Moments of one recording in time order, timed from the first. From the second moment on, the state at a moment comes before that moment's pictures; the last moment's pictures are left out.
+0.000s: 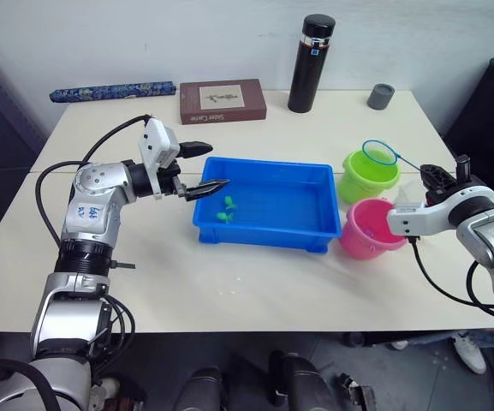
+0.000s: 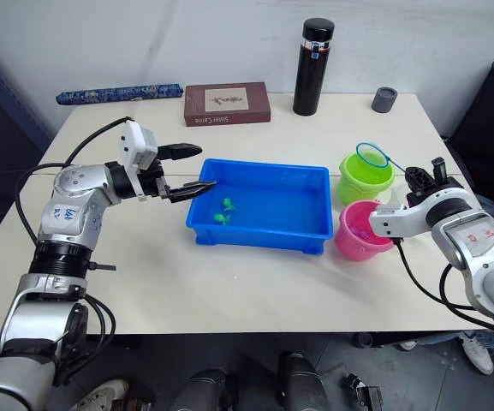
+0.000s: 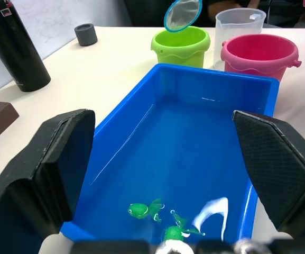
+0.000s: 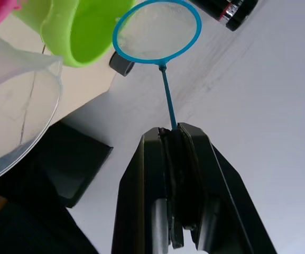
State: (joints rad) left arm -0.85 0.54 0.03 0.45 -0.29 0.12 -1.05; right arm -0.31 -1.09 0.08 -0.25 -0.84 0.20 0.46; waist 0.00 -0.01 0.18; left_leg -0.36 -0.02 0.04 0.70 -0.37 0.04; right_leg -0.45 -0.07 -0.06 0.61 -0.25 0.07
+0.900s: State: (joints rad) left arm -0.43 0.77 0.24 0.11 -0.43 0.42 -1.00; right arm -0.76 -0.70 0.30 -0.24 -0.09 0.99 0.96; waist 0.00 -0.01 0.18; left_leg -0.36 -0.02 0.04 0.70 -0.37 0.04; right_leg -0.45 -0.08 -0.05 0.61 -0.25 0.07
